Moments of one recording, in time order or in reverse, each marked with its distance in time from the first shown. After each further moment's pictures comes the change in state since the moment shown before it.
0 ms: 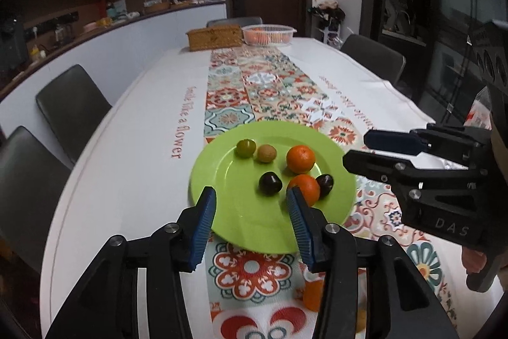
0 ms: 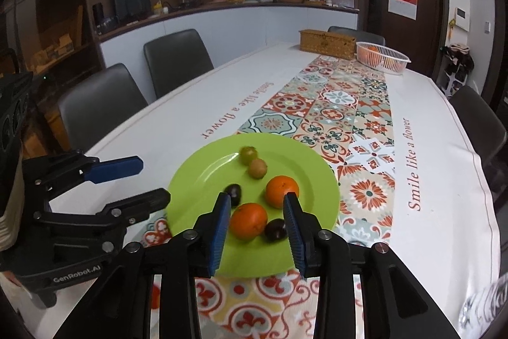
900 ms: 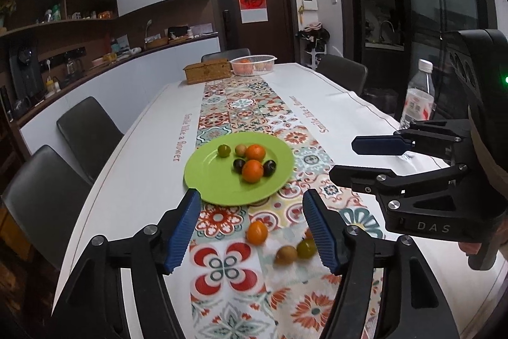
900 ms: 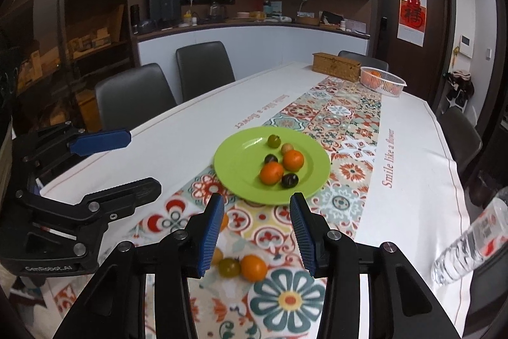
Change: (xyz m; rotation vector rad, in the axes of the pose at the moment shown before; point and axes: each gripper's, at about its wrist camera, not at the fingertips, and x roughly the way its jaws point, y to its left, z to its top) left arm -0.131 -0.072 -0.057 0.077 -0.124 0.025; right arm -0.124 0.026 -0.060 -0.100 -0.064 0.024
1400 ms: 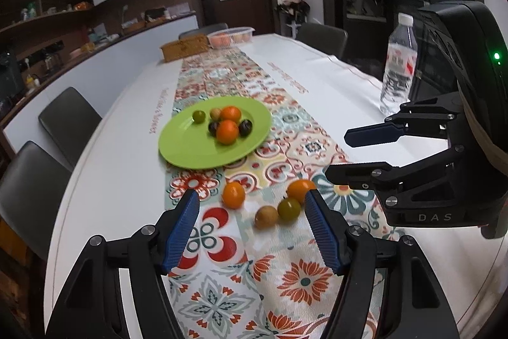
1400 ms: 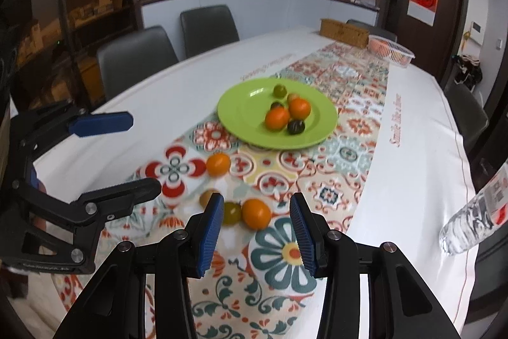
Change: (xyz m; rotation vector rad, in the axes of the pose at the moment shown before) left arm 0.023 -0.021 -0.033 0.074 0.119 -0.072; right arm 0.012 0.002 -0.040 -0.026 0.165 0.023
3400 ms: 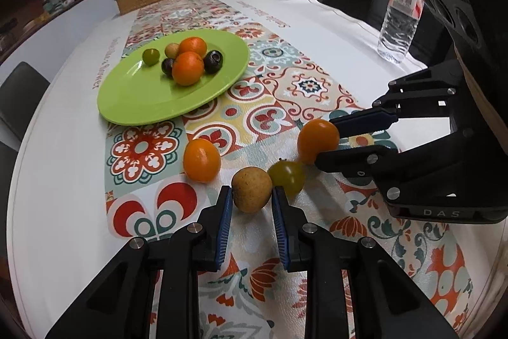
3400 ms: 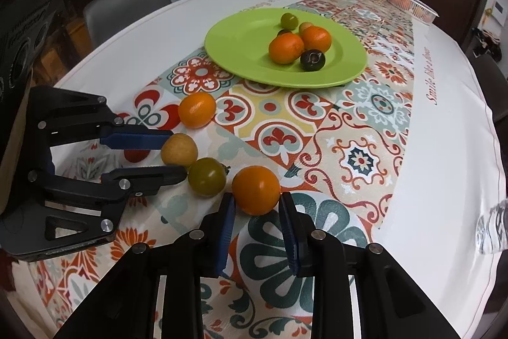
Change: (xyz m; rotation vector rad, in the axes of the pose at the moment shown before) left arm 0.094 0.010 -0.019 0.034 0.212 -0.166; right arm 0.080 -0.008 -0.014 -0.001 0.223 0.033
